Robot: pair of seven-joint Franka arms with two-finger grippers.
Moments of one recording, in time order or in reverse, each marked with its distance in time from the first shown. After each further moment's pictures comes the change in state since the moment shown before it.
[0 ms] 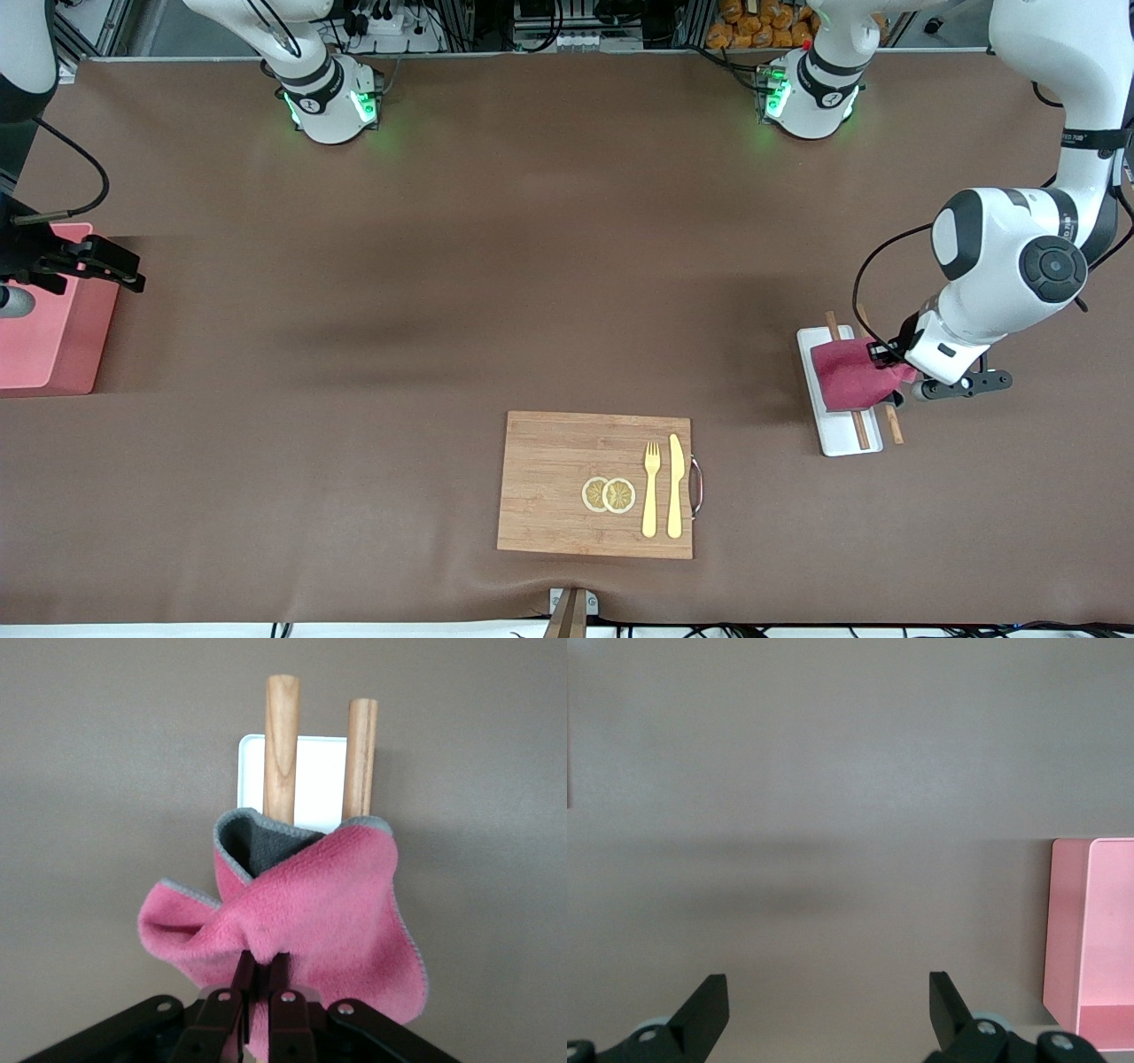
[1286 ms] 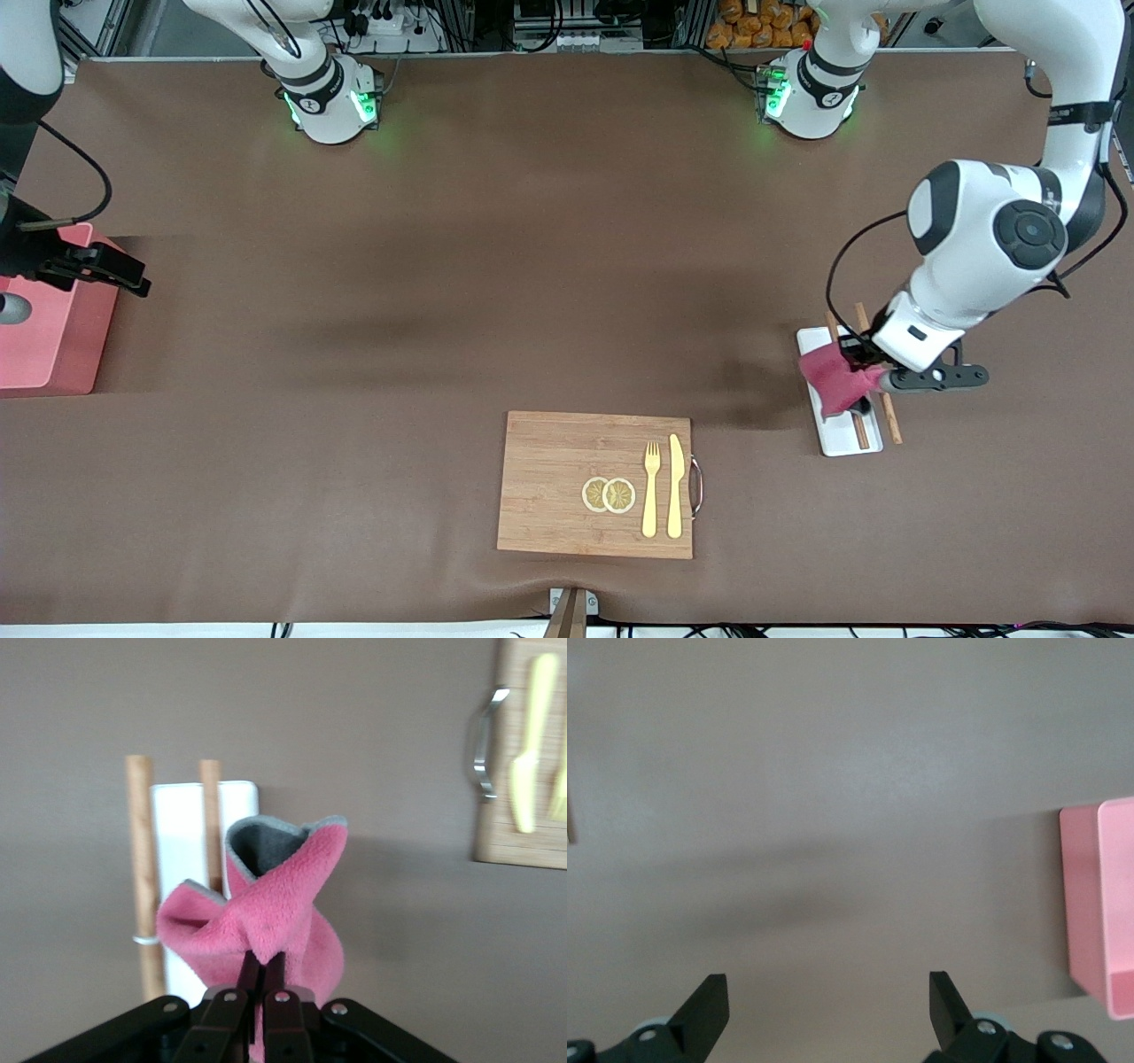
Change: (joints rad) left arm -0.027 -0.079 -0.126 0.046 0.000 -0.036 -0.061; right arm 0.019 0.002 0.016 0.001 0.004 -0.005 0.217
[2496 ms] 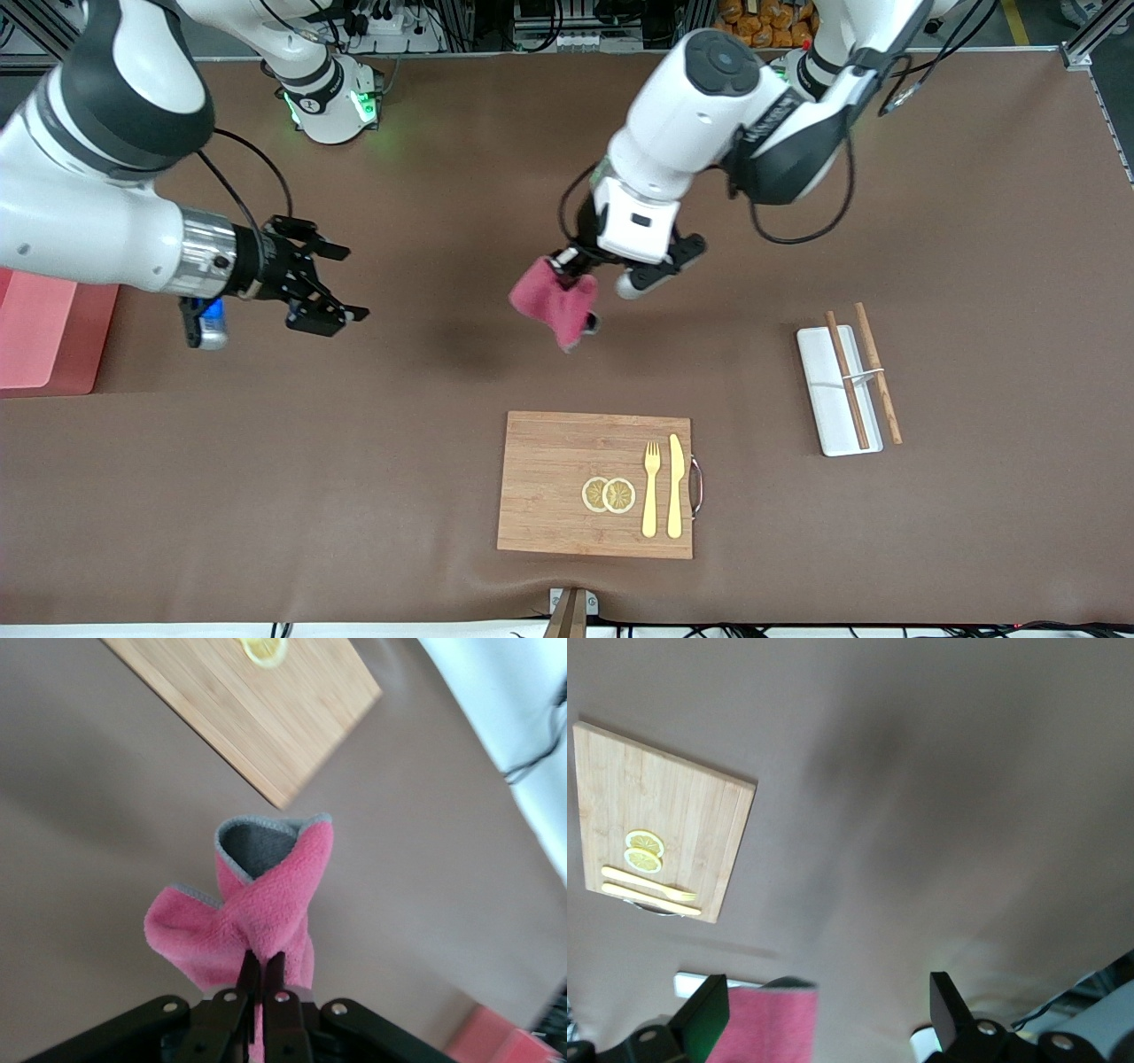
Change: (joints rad) left arm -0.298 0.205 -0.363 0.472 0.000 0.005 -1.249; right arm 0.217 0.152 0.006 -0.002 0.604 0.063 1.177
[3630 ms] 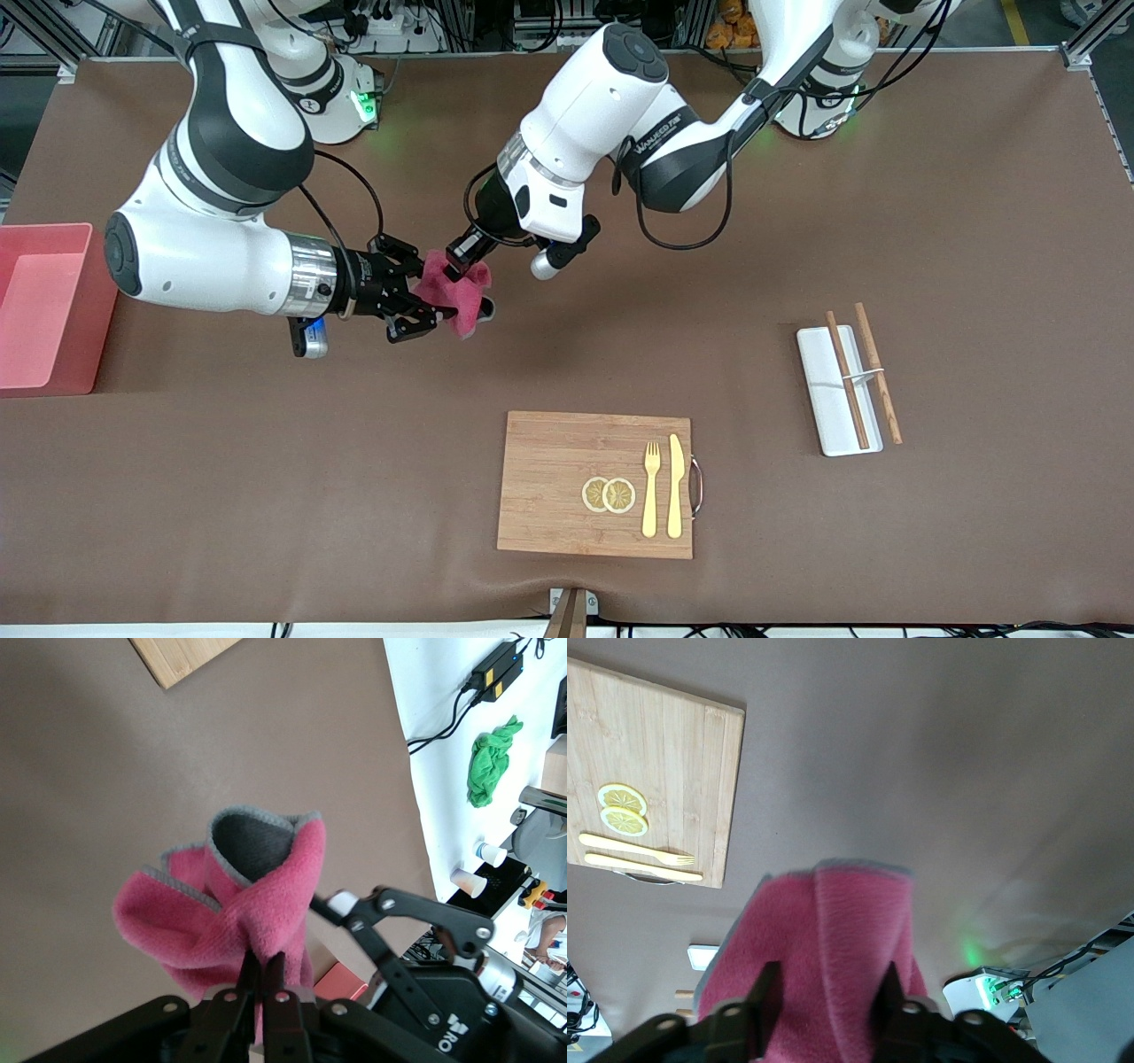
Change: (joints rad) left arm -0.200 0.131 0.080 0.107 0.000 0.281 -0.271; right arm 0.114 0.078 0.000 -0.003 0.111 0.113 0.096
